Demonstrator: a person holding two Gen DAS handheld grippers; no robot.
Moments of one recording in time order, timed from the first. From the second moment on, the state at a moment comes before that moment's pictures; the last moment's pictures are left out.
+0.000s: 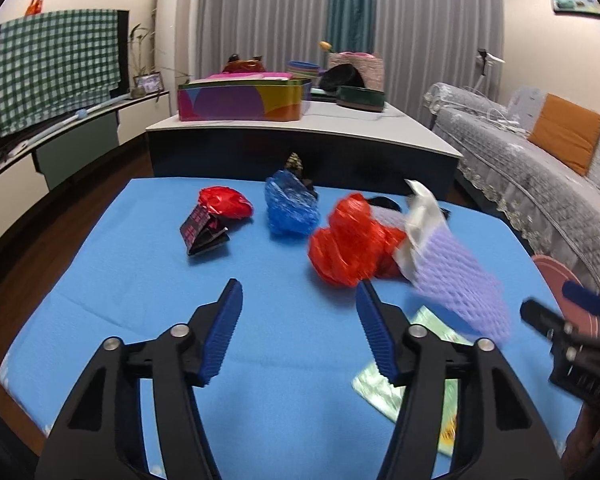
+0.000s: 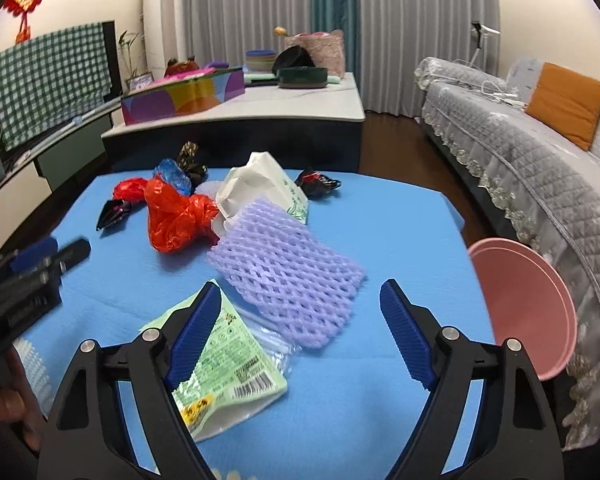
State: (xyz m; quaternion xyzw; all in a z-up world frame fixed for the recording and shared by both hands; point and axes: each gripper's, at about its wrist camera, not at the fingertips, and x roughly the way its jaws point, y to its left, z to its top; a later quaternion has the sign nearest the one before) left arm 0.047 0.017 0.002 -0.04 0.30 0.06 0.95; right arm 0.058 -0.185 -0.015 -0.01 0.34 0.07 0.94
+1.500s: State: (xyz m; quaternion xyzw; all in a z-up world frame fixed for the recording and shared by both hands) left arm 0.118 0.097 -0.011 -0.10 0.34 0.15 0.92; right arm 0.089 -0.196 -0.011 0.00 0.35 0.09 0.93
